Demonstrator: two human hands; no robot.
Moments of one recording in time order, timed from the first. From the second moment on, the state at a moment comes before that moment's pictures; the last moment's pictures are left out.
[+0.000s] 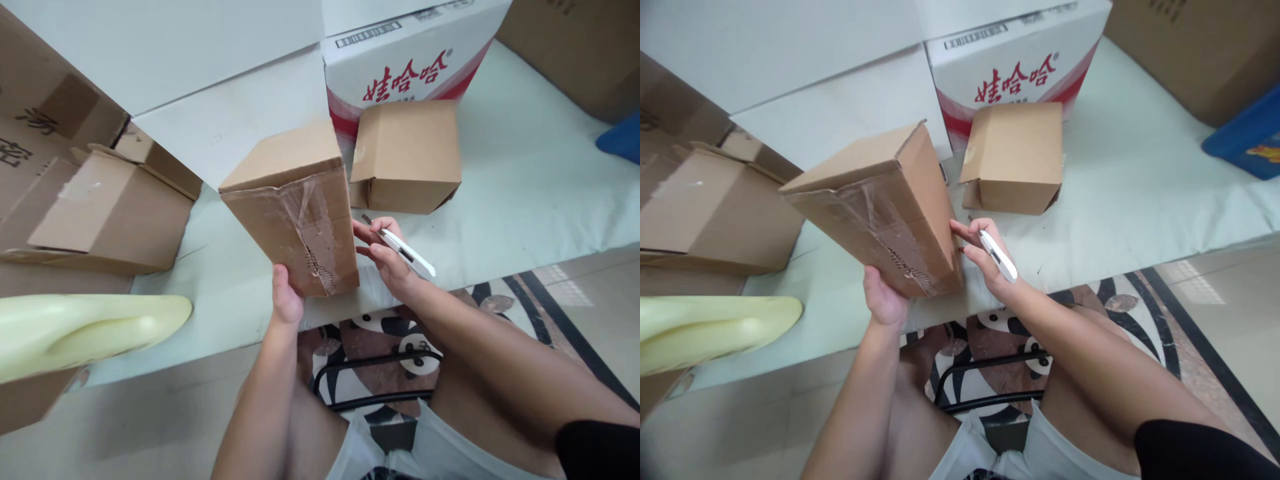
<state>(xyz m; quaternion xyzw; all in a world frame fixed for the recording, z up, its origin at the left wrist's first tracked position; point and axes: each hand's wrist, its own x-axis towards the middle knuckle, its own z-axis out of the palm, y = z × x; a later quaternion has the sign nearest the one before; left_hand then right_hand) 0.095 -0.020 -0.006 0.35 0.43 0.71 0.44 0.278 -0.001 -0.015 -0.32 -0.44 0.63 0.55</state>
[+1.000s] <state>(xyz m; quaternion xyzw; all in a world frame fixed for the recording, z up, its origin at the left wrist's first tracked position) 0.088 -0.024 -0.018 0.37 0.41 0.70 0.46 0.277 -0.001 -0.013 -0.33 -0.44 0.62 0.56</state>
